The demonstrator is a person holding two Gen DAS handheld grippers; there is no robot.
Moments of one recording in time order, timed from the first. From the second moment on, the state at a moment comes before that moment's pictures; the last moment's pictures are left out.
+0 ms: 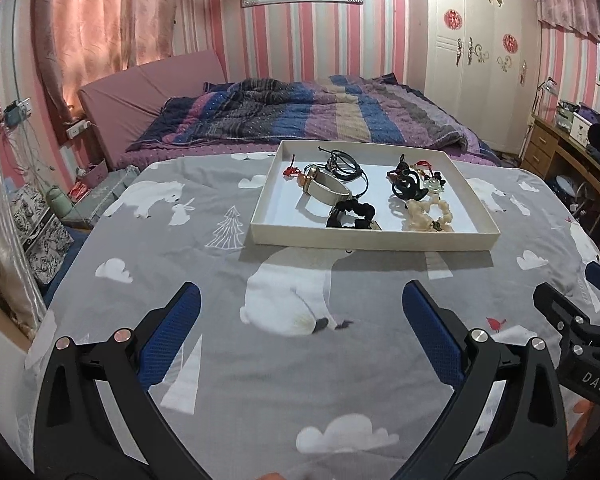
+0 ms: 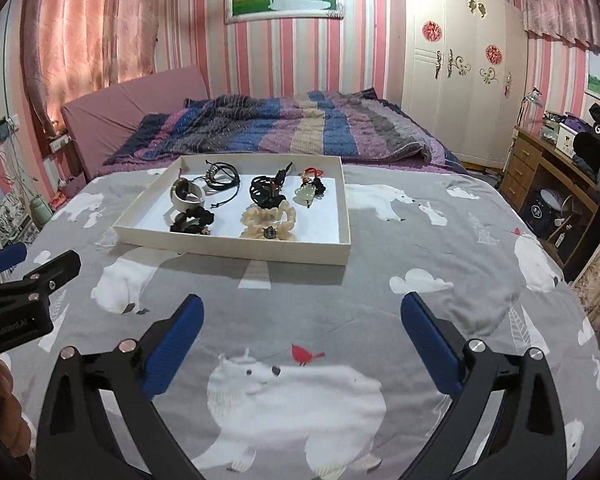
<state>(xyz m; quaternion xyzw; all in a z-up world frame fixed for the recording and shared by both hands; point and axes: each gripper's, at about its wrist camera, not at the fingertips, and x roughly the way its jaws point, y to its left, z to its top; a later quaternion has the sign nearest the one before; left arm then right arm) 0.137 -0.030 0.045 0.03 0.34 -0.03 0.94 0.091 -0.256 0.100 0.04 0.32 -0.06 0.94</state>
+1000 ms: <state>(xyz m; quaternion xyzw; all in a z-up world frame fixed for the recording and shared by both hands) 0.102 -0.020 0.036 0.03 0.32 -0.03 0.95 0.073 -0.234 0.091 0.02 0.31 -0.06 0.95</state>
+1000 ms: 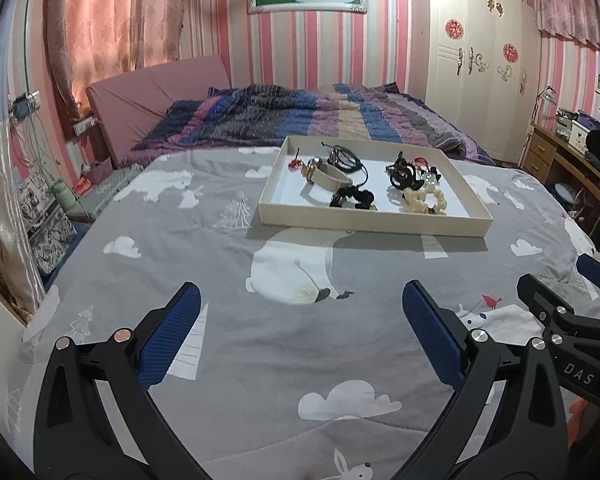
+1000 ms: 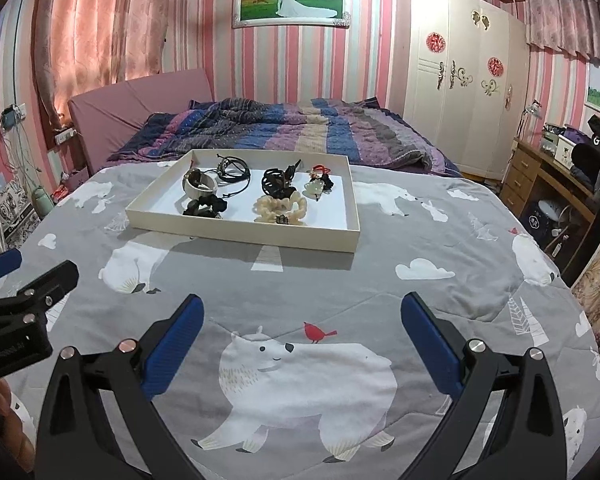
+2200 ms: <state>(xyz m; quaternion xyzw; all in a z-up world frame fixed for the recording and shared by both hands) 0.103 -0.021 0.032 0.03 0.32 -0.02 0.95 0.065 -0.237 0.098 0.02 0.29 -0.08 0.95</state>
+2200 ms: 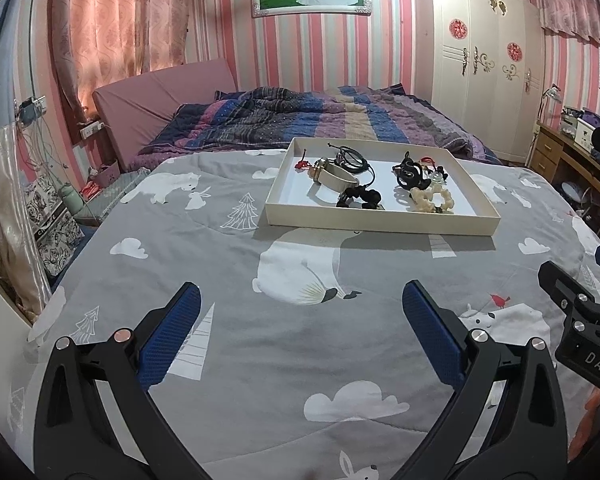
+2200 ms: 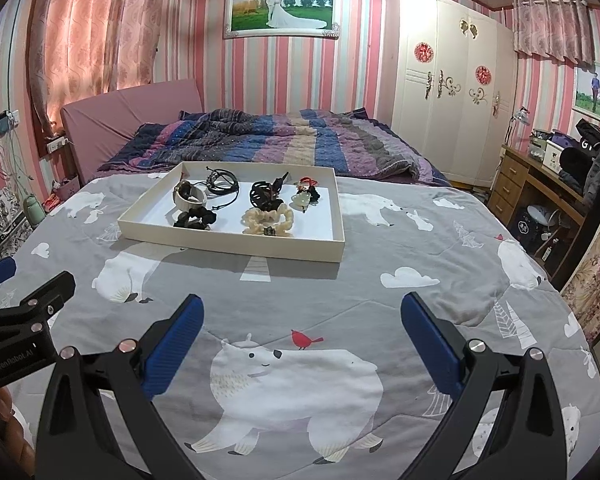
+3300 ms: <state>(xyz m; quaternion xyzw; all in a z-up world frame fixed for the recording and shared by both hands) 0.103 -0.020 0.033 0.04 0.31 0.00 0.95 0.066 -0.239 0.097 0.02 0.30 -0.08 0.95</state>
